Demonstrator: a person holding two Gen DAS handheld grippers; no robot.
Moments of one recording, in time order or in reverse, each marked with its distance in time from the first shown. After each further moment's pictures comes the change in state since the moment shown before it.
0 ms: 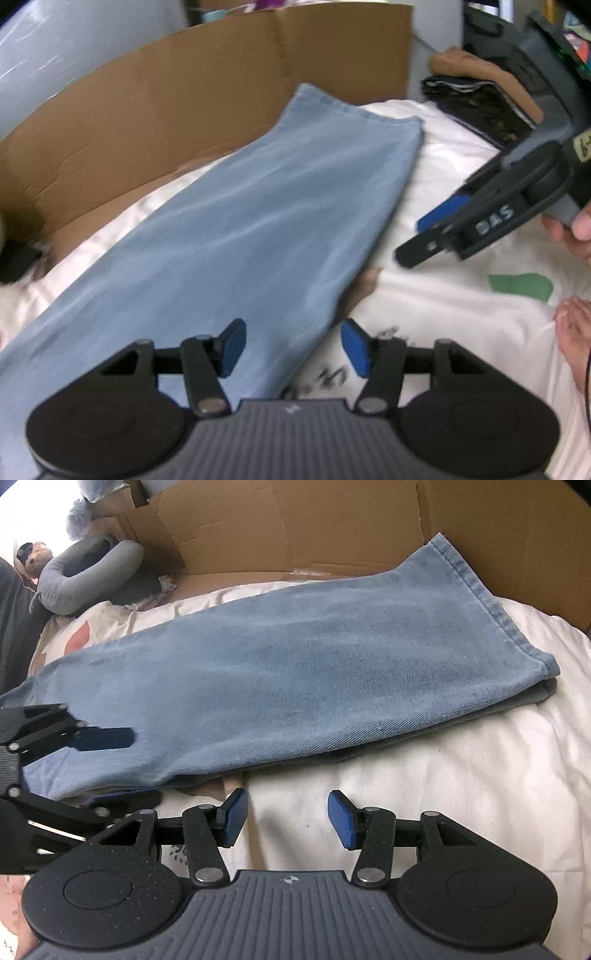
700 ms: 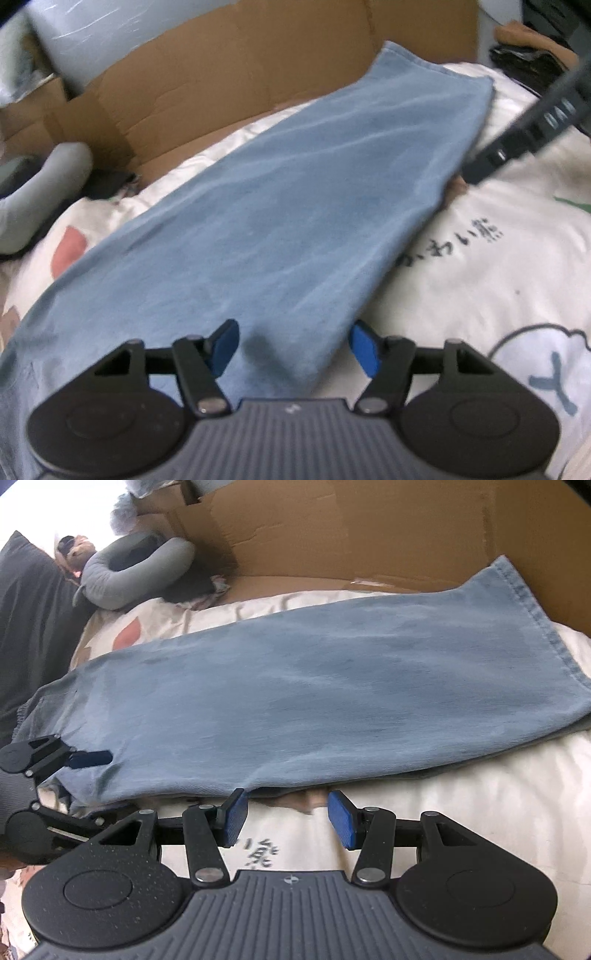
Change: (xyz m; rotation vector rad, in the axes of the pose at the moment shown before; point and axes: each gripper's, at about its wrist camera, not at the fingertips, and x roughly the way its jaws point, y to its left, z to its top) left arm -0.031 0.039 -0.062 -0.083 0.089 0.195; right arm -0.005 0.042 0.008 -0.062 0.005 0.128
